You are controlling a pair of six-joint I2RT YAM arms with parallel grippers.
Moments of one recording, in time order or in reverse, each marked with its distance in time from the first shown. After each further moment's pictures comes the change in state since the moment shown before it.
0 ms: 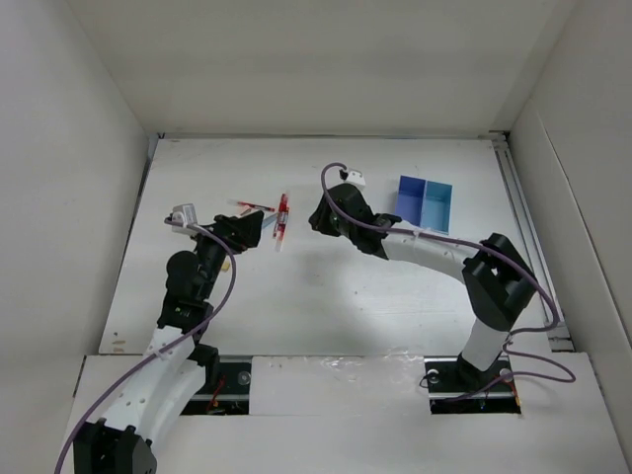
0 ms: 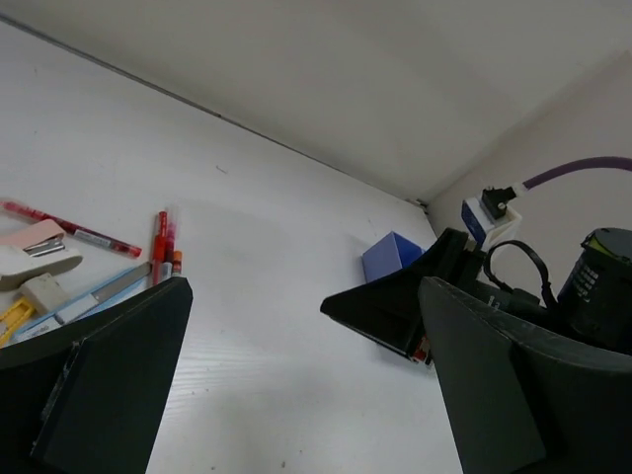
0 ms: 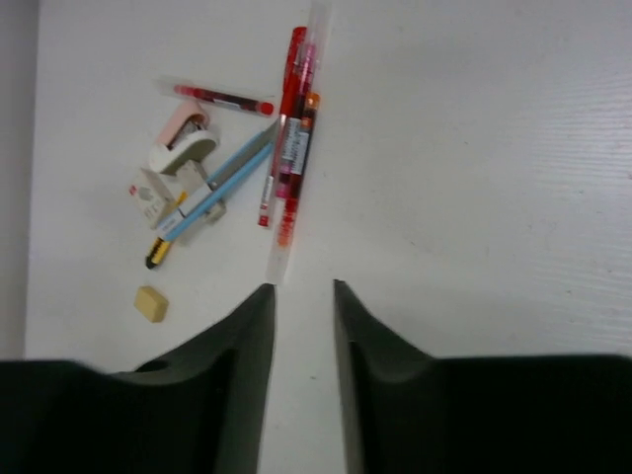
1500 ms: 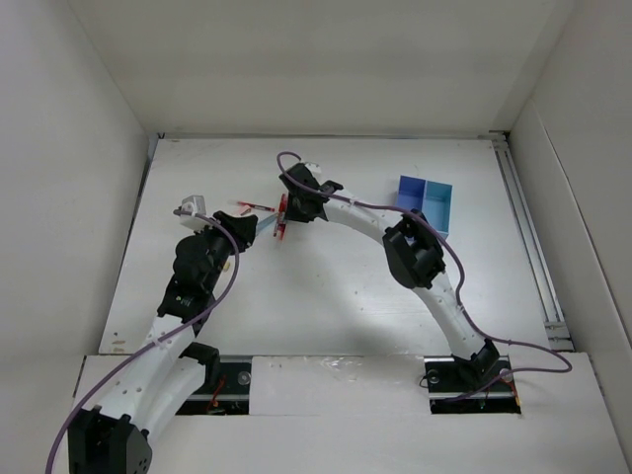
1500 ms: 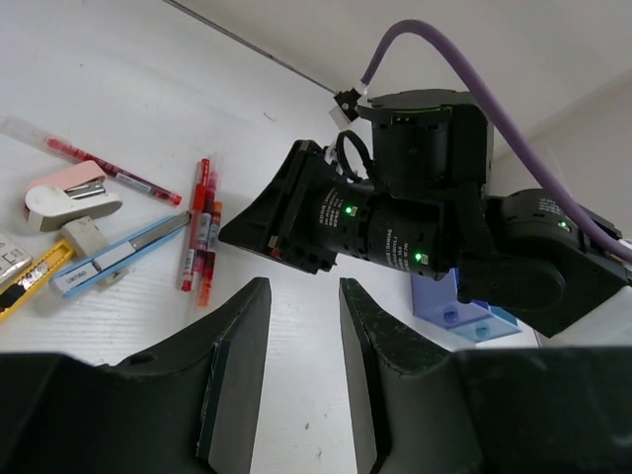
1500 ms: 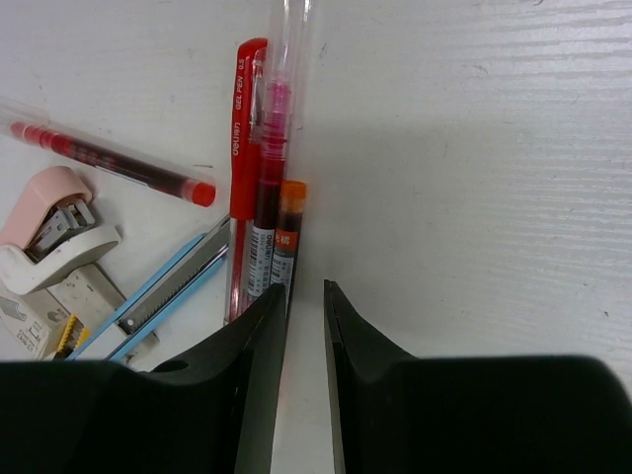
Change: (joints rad) left arm -0.045 0.084 0.100 -0.218 -0.078 0.018; right arm -0.029 0.704 0.903 -0.502 -0.061 -0.023
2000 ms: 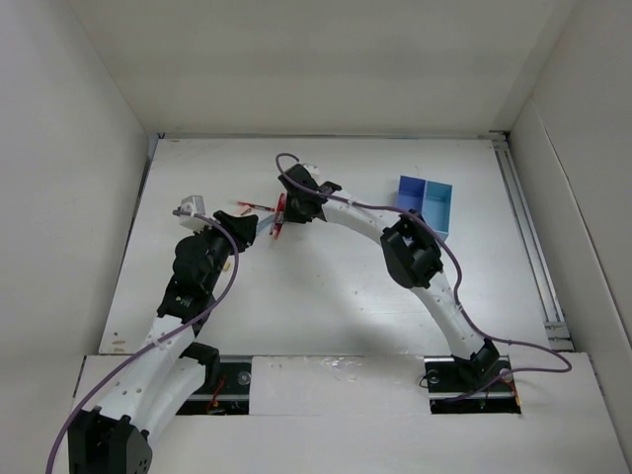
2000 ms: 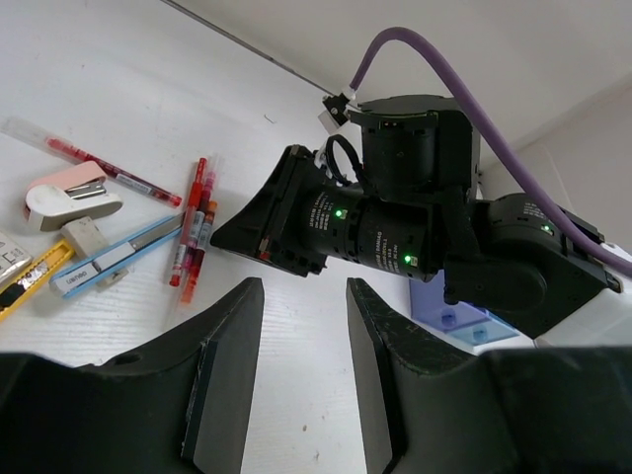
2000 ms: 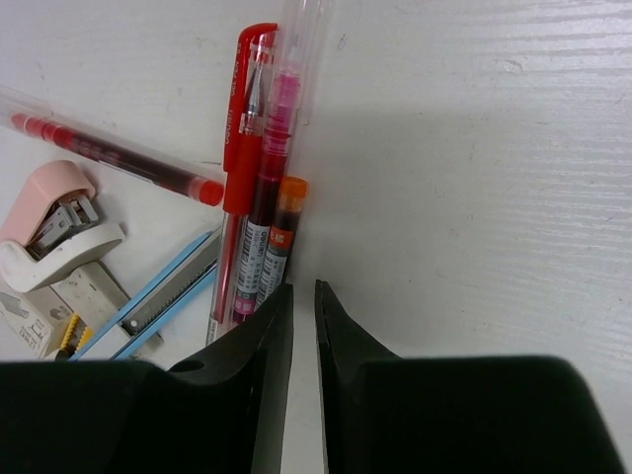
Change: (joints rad) left arm 0.000 -0.005 0.000 0.000 -0.008 -0.009; right arm 0.001 0.026 0.023 0.004 -0.035 0.000
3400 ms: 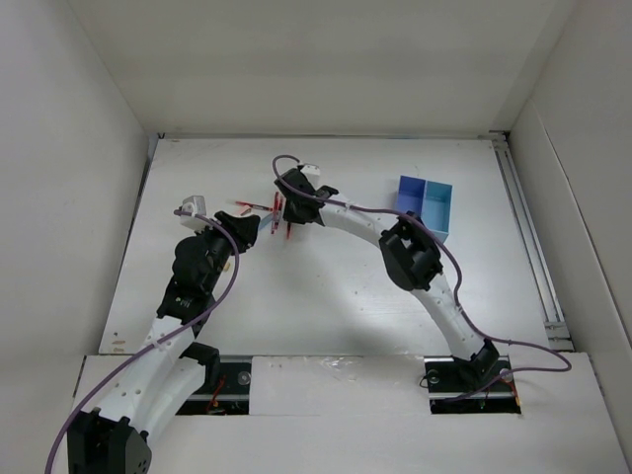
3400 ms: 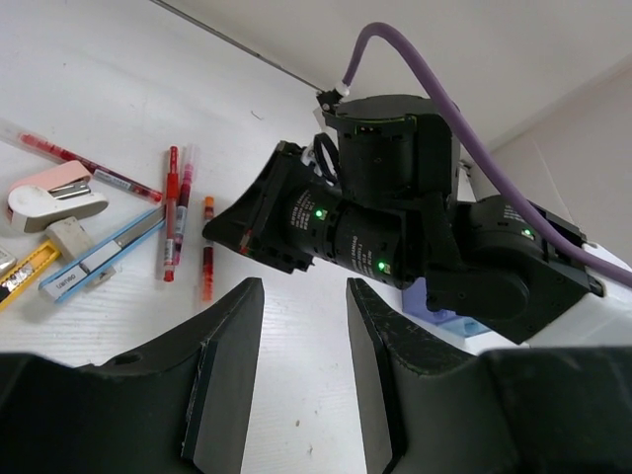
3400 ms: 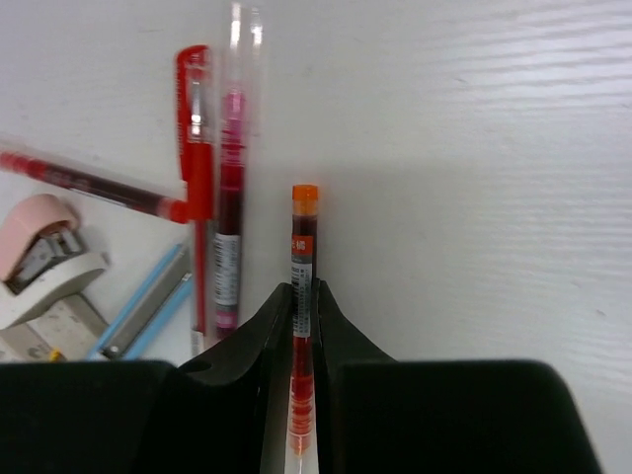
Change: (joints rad) left arm -0.006 -0.011 0.000 0.002 0.022 0.000; right arm 0.022 0.005 -0.008 0.031 0.129 0.013
